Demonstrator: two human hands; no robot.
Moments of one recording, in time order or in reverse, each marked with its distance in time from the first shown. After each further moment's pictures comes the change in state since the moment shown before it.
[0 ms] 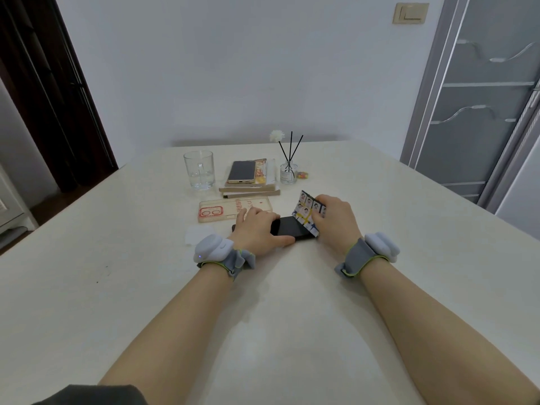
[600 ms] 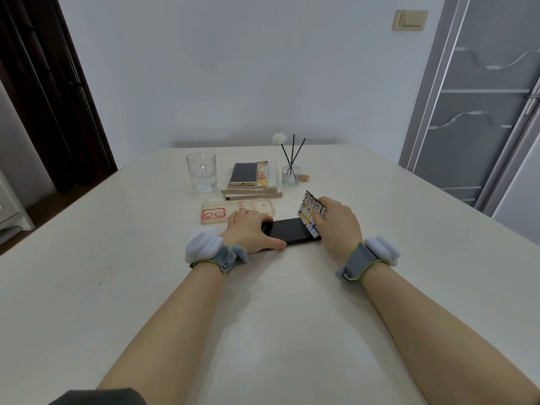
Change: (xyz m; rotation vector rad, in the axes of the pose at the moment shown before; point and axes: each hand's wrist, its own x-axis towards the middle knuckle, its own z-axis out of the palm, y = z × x) left_hand -0.003 -0.019 -0.012 -0.067 -0.009 -0.061; right_hand -0.001 -0.002 0.003 -0.074 0.010 0.044
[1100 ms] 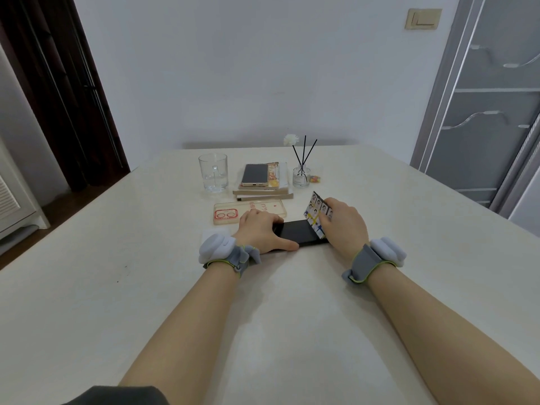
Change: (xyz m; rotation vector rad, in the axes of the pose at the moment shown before) left_hand -0.001 -0.003 -0.001 -0.032 0.014 -0.008; right_hand 0.001 -0.010 0.008 -0.045 -0.011 -0.003
